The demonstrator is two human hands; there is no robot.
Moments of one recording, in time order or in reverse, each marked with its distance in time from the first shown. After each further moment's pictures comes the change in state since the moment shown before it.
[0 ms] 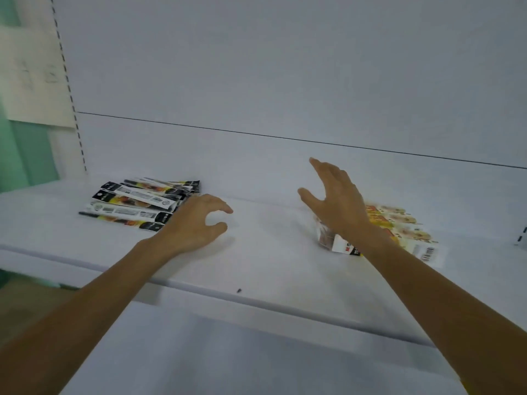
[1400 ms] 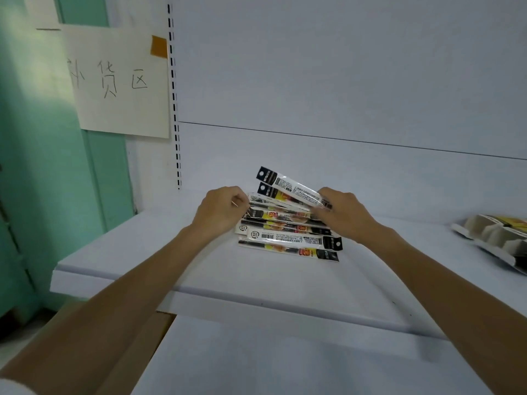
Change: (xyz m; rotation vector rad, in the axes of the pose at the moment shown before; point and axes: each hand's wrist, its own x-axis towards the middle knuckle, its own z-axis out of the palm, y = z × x) left_hand 0.028 -0.267 -0.138 -0.195 0.117 -0.084; right_hand 0.086 -0.242 0.175 0.095 -0.325 0.107
